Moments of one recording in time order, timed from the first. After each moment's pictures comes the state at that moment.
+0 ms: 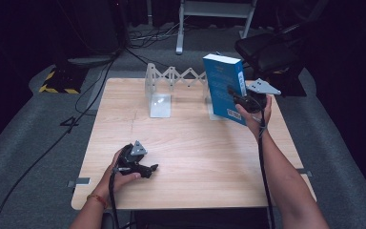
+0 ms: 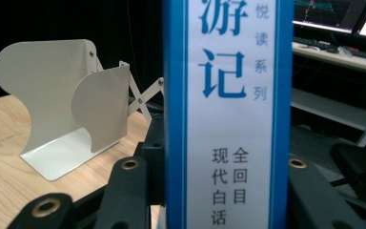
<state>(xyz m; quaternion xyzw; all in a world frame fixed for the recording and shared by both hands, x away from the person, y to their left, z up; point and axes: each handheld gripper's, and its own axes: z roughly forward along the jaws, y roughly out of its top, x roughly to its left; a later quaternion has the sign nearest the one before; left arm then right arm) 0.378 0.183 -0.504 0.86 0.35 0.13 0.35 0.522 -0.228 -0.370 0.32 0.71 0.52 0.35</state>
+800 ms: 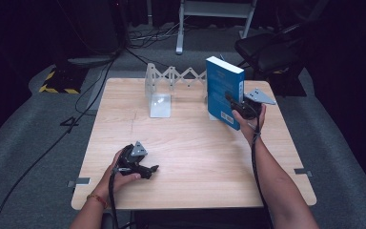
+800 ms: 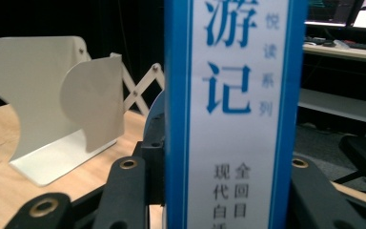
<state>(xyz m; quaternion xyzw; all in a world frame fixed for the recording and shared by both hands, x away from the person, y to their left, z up) 0.377 0.182 -0.504 0.87 0.34 0.13 0.35 0.526 -0.231 -0.415 0.34 0.68 0.55 0.34</state>
